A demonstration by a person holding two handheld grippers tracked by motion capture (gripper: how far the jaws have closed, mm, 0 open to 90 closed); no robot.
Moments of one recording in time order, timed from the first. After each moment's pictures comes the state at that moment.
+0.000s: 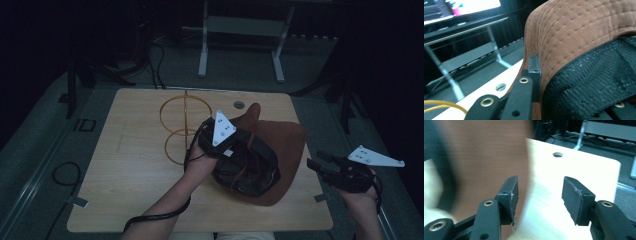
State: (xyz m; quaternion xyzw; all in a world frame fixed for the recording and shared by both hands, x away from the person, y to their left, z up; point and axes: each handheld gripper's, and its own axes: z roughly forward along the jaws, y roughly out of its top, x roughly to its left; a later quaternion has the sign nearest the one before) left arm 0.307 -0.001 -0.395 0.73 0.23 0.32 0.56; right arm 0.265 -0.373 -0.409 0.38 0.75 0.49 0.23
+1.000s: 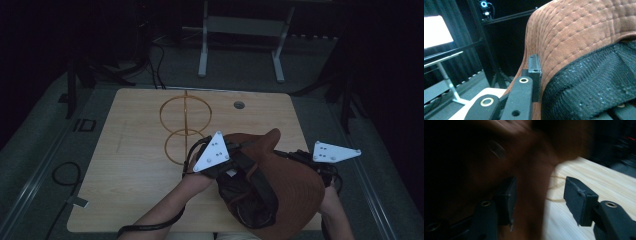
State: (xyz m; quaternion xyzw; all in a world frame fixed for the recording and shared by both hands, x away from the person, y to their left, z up) left arm 0.269 0.001 -0.401 0.71 0.07 0.24 0.66; right arm 0.267 -0.275 -0.400 0.17 0.78 0.59 0.09
